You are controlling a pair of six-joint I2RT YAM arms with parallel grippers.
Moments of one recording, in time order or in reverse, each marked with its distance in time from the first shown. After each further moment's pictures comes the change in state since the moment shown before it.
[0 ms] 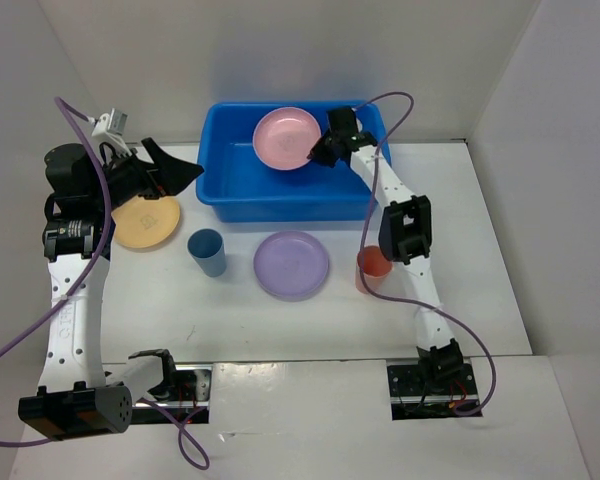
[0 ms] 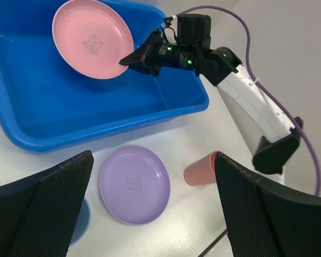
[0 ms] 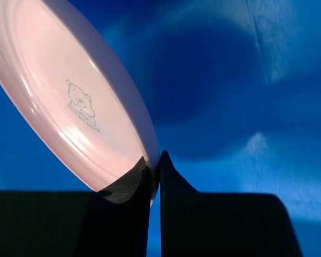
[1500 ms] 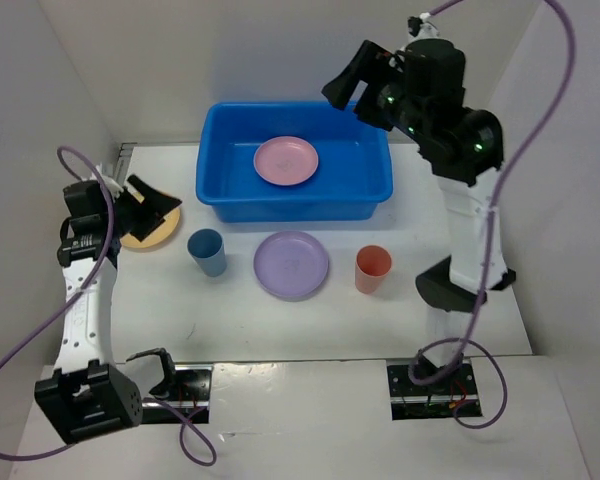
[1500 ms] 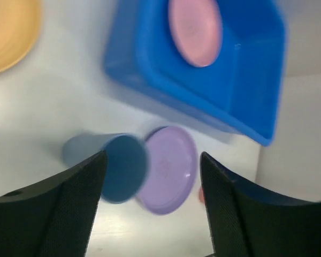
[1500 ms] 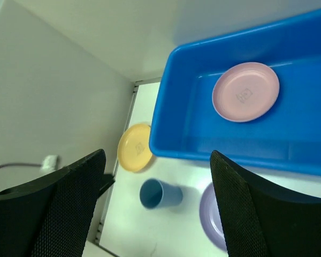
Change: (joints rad) left arm 0.116 -0.026 -0.261 -0.069 -0.246 -0.159; right arm 0.182 -0.600 0.492 -0.629 0.198 -0.277
